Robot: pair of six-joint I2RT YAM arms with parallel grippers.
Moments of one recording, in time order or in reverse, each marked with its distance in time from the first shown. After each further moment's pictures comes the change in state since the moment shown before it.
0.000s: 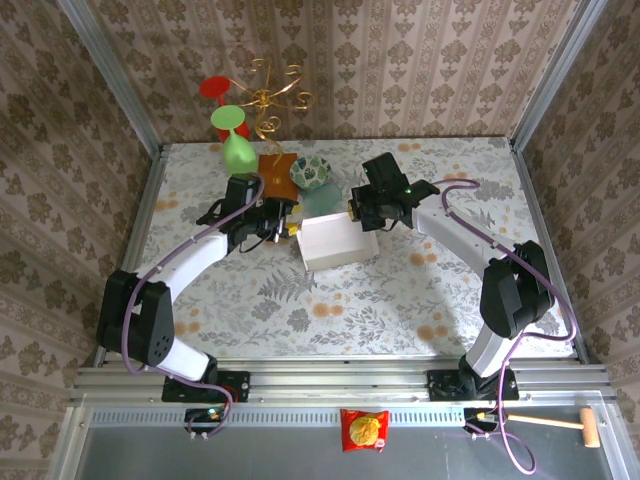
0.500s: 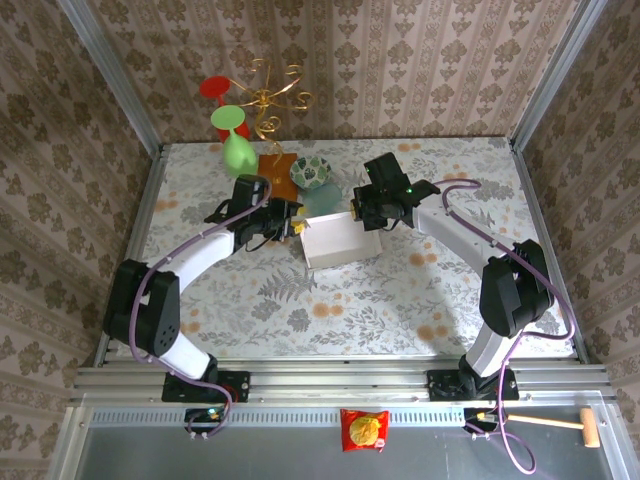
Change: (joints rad) left arm -0.017 0.065 0.000 0.068 0.013 -0.058; right arm -0.010 0.006 -0.007 0.010 0.009 -0.008
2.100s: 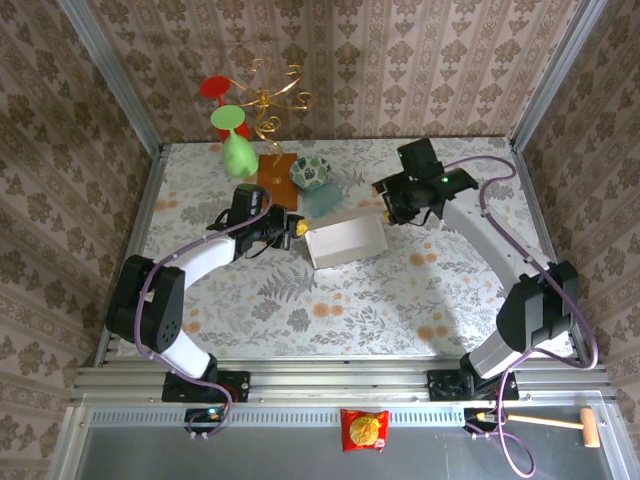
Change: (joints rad) left arm 0.024 0.023 -0.103 0.156 0.112 -0.055; right arm -0.139 -0.140 0.054 -0.224 -0.028 -0.371
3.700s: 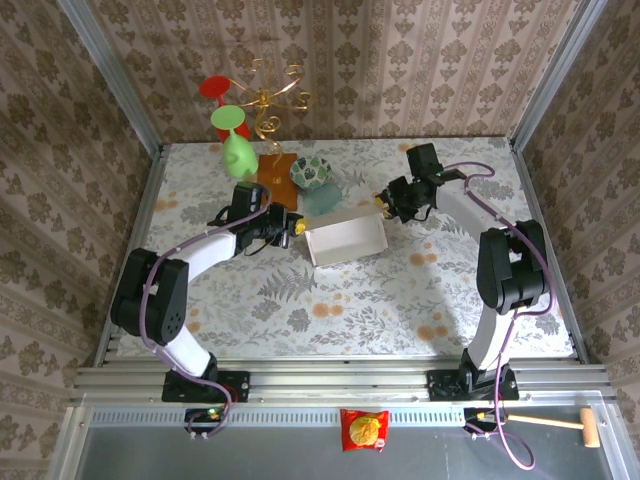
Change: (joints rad) left arm 0.017 0.052 0.032 -0.011 0.017 0.080; right arm -0.137 0.274 -0.044 0.211 -0.265 -0.170
